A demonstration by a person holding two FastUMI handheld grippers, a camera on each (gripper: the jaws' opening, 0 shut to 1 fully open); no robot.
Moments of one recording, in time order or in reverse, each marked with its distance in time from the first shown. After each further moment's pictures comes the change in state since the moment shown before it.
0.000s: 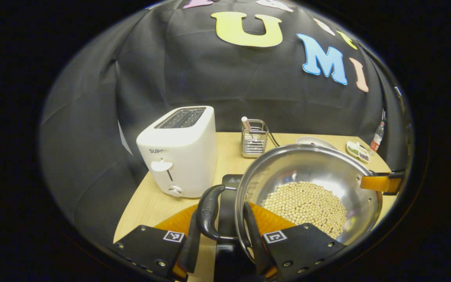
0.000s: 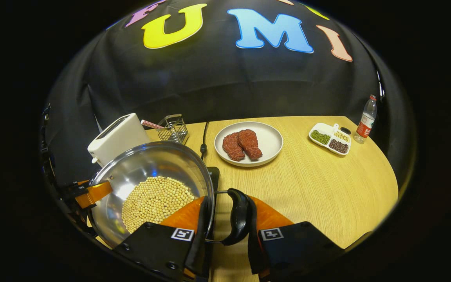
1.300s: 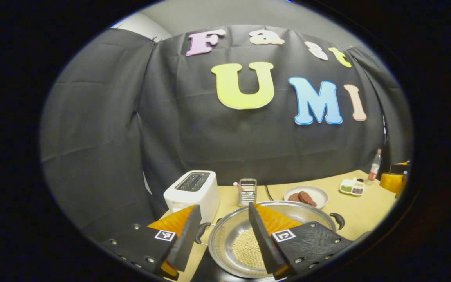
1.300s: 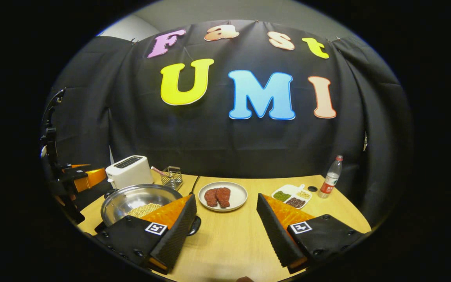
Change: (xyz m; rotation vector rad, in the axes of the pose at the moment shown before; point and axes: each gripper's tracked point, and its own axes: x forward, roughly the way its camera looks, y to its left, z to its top) left arm -0.149 -0.071 0.121 0.015 -0.404 0.140; right arm -0.168 -0.086 0.085 -0.141 -0.448 -0.022
